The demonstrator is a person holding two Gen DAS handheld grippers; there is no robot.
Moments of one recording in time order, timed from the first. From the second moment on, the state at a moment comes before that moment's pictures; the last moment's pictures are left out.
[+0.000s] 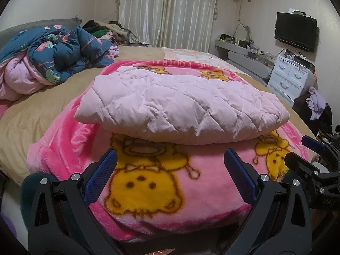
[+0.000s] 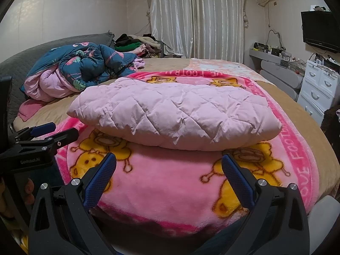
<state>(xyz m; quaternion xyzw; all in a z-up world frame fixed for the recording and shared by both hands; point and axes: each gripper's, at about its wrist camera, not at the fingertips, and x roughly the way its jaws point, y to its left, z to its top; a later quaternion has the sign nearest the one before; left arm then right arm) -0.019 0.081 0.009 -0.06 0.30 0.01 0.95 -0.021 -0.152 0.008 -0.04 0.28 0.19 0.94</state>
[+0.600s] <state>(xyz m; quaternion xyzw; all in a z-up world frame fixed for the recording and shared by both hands) -0.021 0.080 0.009 -0.06 0.30 0.00 0.95 -0.022 -0.155 0.010 -0.04 0.27 0.19 0.94</state>
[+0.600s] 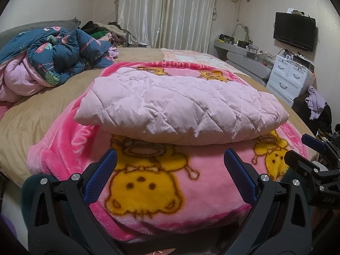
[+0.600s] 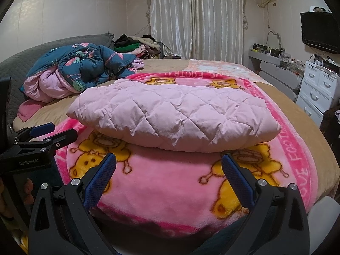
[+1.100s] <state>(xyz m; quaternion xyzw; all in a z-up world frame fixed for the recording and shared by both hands) -0.023 0.080 0.011 -0.06 0.29 0.01 0.95 -0.022 -0.154 0.012 -0.04 0.27 0.19 0.94</state>
